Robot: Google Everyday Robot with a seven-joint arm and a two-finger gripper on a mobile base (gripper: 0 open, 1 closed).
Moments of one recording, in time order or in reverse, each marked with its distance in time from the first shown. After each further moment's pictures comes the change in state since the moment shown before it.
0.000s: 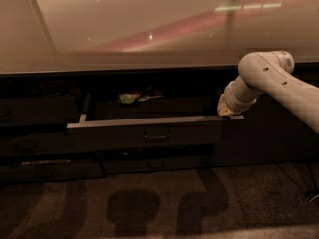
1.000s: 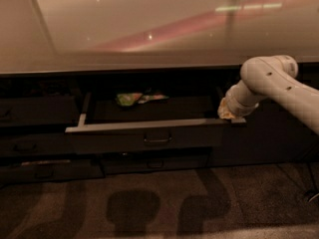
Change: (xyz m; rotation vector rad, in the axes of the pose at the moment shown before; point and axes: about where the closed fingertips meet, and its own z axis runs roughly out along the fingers) arm -0.005 0.018 0.000 -0.010 -0.008 -0.008
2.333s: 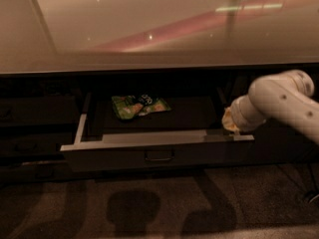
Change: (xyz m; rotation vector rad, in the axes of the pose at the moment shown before) arm -0.016 0.034 -0.031 0.112 0.038 -0.042
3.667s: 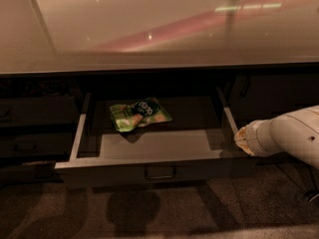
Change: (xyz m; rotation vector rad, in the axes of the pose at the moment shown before) arm 0.009 0.071 -0.024 0.092 0.031 0.027
